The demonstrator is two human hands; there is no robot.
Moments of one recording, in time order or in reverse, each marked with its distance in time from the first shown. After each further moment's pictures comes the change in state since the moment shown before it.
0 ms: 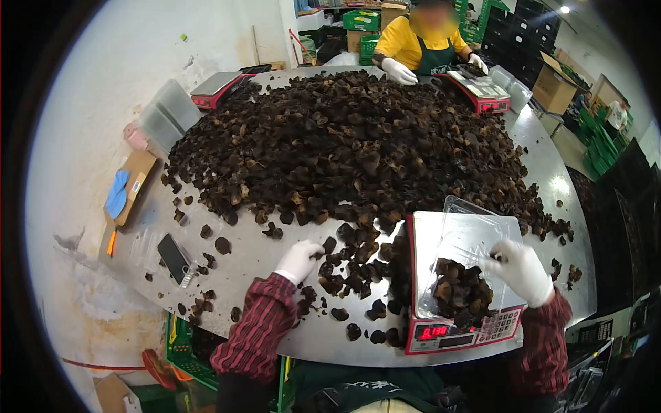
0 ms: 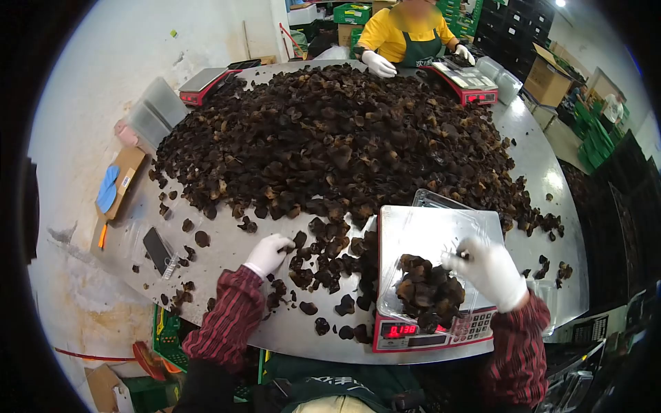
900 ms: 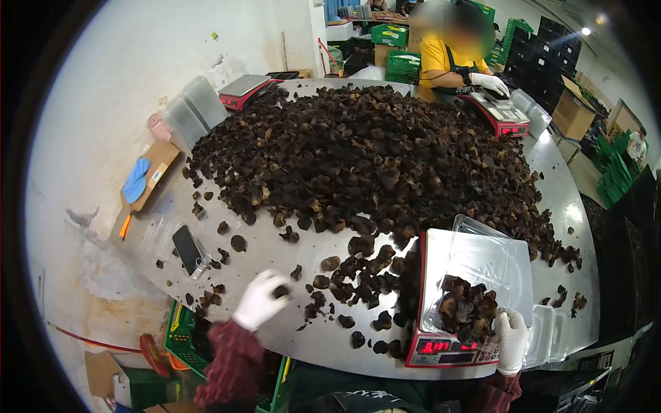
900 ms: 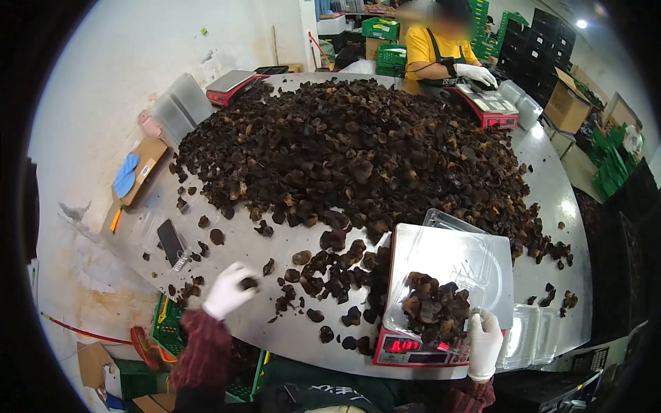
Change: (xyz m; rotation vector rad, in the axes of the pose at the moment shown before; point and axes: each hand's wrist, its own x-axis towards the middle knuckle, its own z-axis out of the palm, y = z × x) left_hand -0.126 0.039 -0.075 -0.057 0.255 -0.046; right_hand -0.098 0.010 0.071 0.774 0.341 0.764
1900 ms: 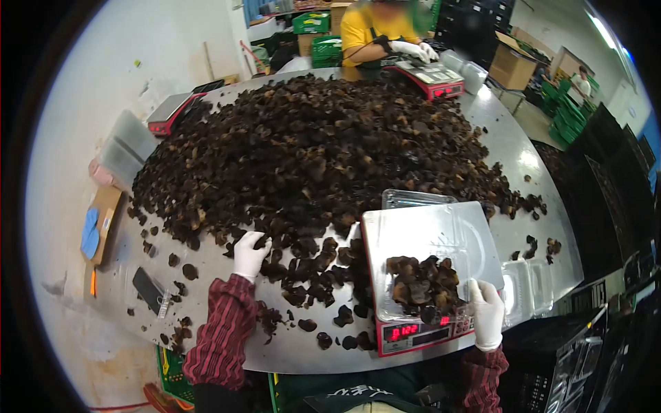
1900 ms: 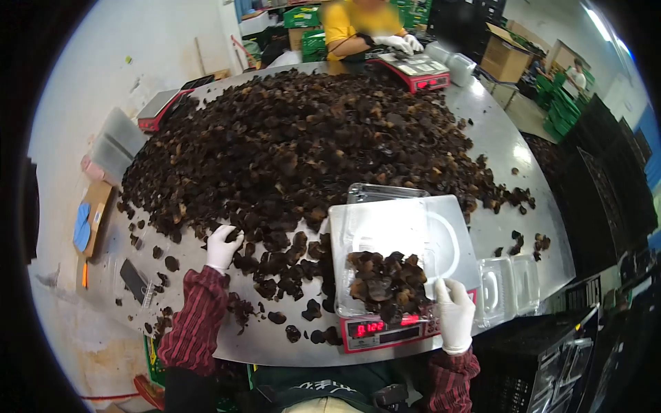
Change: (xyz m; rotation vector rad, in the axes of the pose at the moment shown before) left_hand 0.145 -0.037 0.099 -0.063 0.272 0.077; right_hand -0.006 0.004 0.000 -0.007 0.167 -0.009
